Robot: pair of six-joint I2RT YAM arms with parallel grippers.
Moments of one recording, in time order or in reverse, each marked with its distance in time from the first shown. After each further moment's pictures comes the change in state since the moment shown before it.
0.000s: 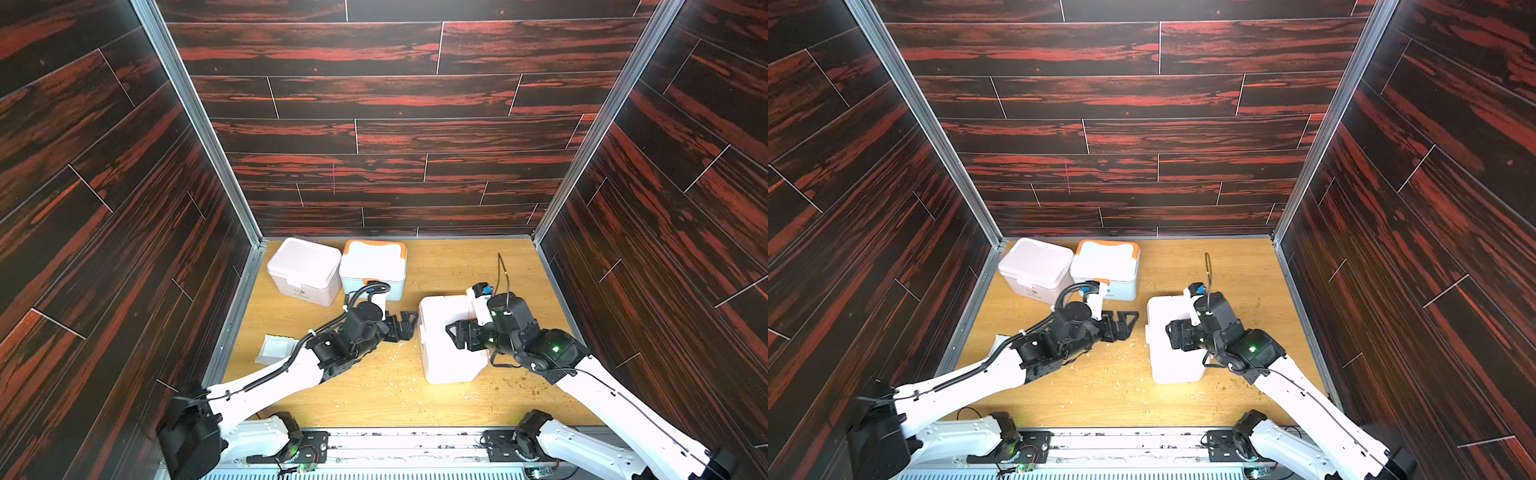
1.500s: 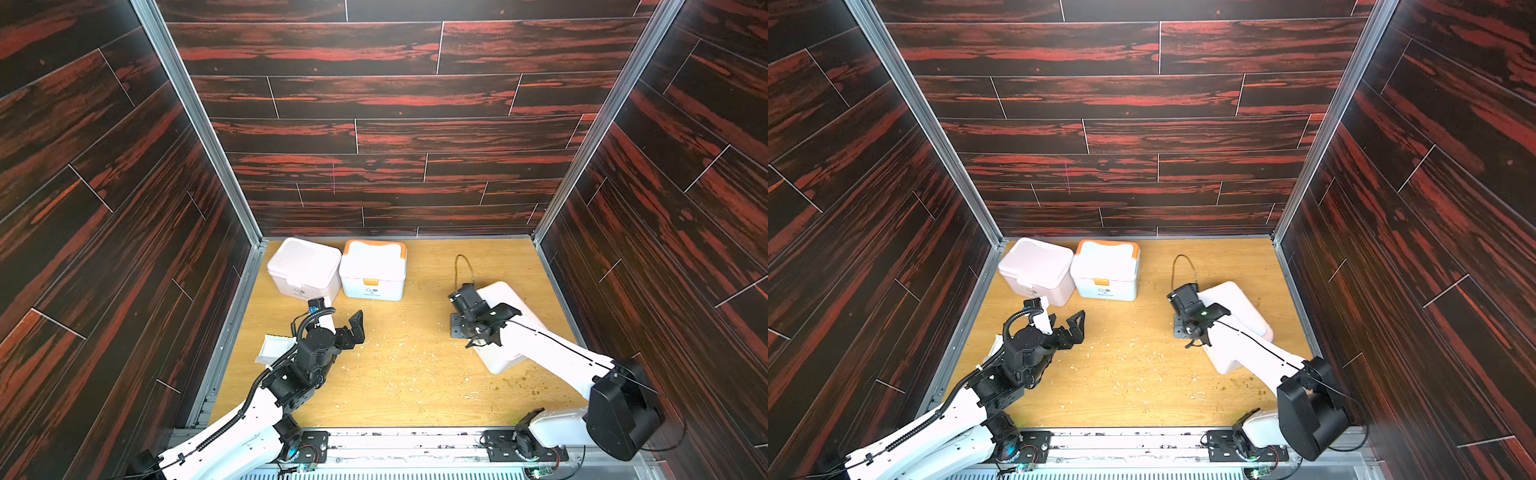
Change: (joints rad) left arm 0.147 -0.401 -0.359 0.058 -0.249 0.106; right arm -0.172 0.418 -0.016 0.064 0.258 0.111
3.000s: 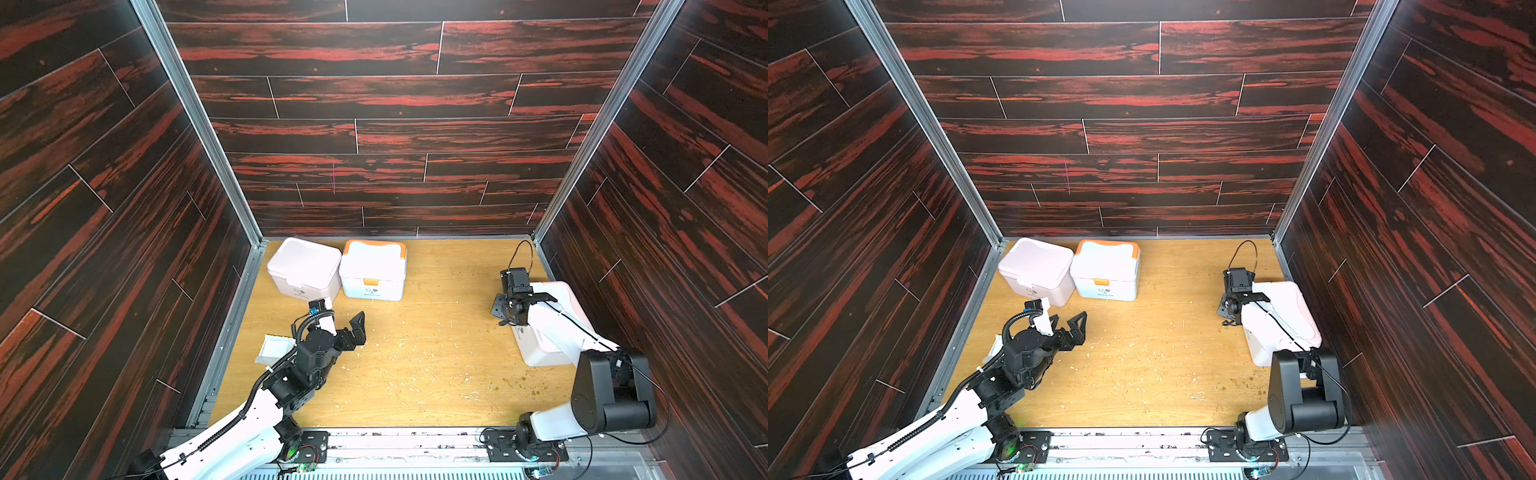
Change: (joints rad) left arm 0.000 -0.003 -0.027 0.046 0.027 -0.004; right arm -0.443 0.095 0.009 0.147 -0.002 -0.085
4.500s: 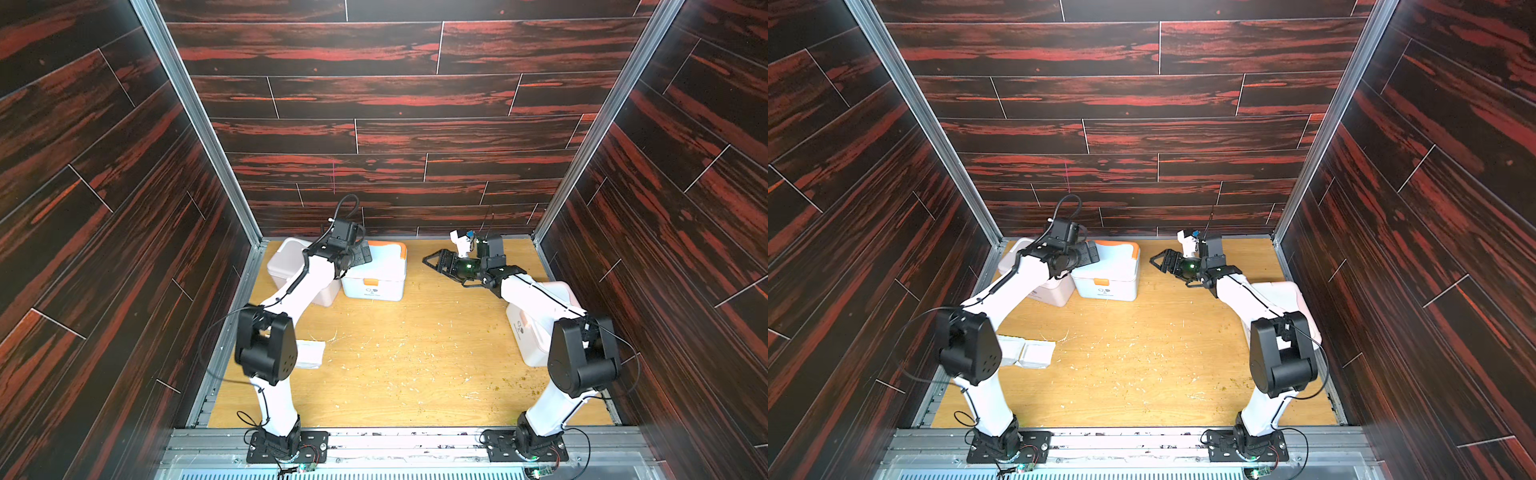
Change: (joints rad) left arm 0.365 1.144 1.262 -0.646 0.218 0.049; right arm 0.161 0.277 0.348 0.432 -0.935 0.135
